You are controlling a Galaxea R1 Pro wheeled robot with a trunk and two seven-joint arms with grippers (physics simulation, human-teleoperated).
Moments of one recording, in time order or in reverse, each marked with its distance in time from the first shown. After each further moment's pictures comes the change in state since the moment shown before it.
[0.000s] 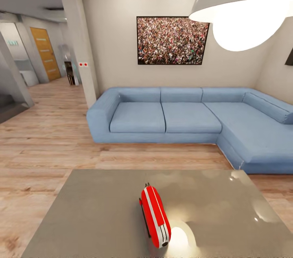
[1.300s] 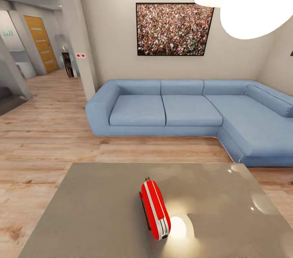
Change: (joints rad) left arm 0.000 0.000 0.000 0.000 0.001 0.000 0.000; right arm 0.000 0.000 0.000 0.000 0.000 -0.001 0.000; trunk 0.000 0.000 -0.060
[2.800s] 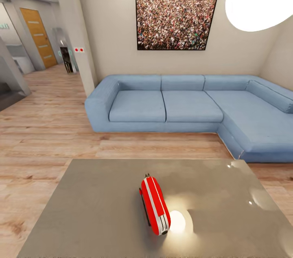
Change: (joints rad) left arm 0.000 0.000 0.000 0.000 0.000 0.000 0.000; right arm 0.000 0.000 0.000 0.000 0.000 0.001 0.000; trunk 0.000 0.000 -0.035
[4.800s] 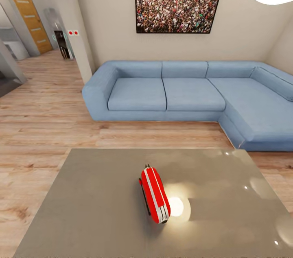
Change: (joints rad) left arm 0.000 0.000 0.000 0.000 0.000 0.000 -0.001; right arm 0.000 0.000 0.002 0.000 0.002 0.001 0.000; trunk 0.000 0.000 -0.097
